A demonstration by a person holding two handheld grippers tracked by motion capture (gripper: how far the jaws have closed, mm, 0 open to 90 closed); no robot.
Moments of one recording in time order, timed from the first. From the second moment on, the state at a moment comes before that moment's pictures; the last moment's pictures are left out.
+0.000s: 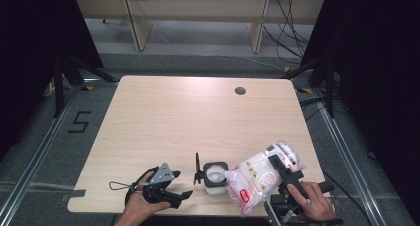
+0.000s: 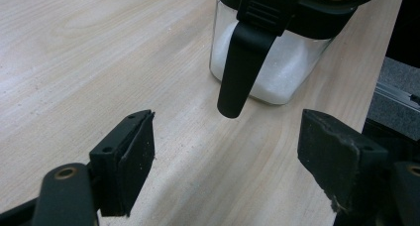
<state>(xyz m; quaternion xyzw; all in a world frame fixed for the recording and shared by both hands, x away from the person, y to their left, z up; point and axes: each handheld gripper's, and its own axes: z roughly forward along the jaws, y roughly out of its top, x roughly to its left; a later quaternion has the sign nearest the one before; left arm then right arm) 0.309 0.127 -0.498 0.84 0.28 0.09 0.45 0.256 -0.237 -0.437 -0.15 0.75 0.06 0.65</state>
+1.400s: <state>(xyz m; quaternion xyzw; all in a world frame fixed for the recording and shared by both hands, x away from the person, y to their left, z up) 0.309 0.127 -0.498 0.84 0.28 0.10 0.45 0.255 -0.233 -0.434 -0.17 0.74 0.05 0.65</state>
